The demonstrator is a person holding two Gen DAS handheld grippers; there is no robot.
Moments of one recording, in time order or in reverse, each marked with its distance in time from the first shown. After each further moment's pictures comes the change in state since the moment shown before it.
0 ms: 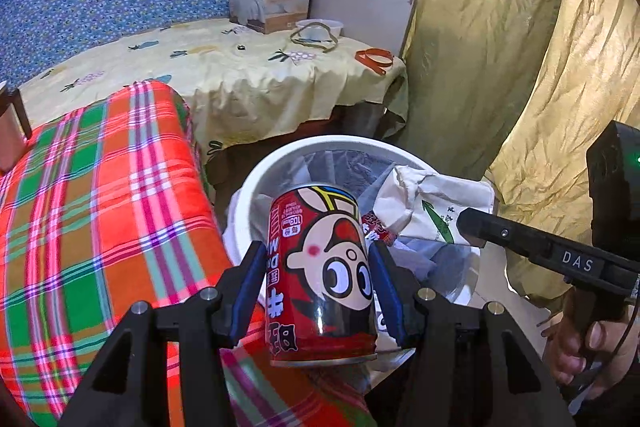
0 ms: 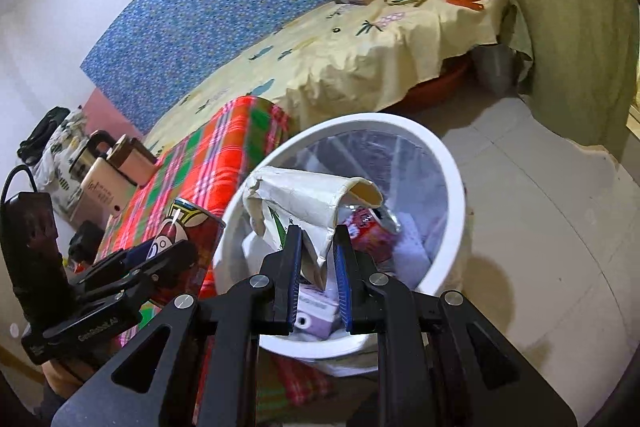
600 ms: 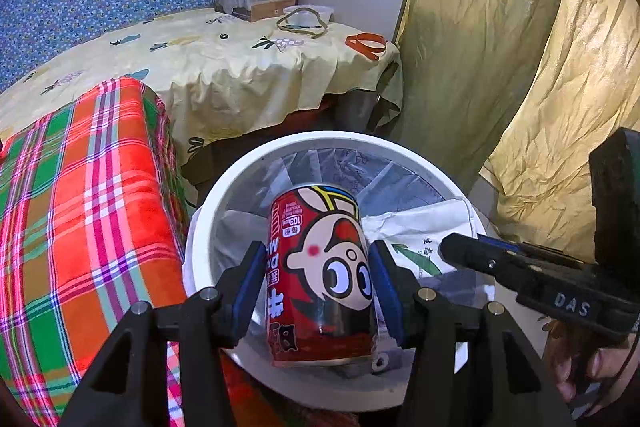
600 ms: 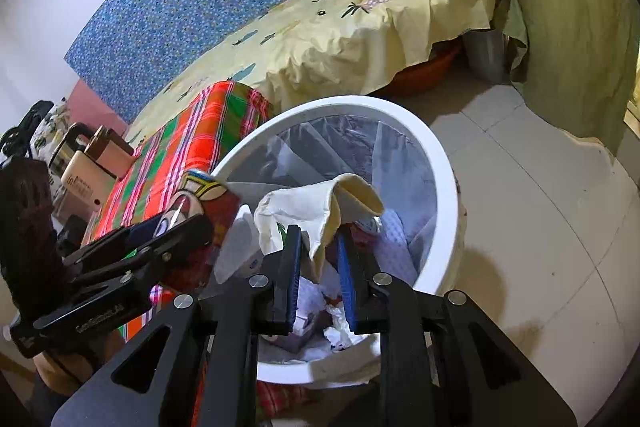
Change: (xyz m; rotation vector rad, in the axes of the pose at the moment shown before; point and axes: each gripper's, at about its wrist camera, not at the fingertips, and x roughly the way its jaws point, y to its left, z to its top) left arm 0.041 -0.012 0.014 0.022 0.044 -0.022; right arm 0.018 -0.011 0.005 -0.015 0.059 -0.029
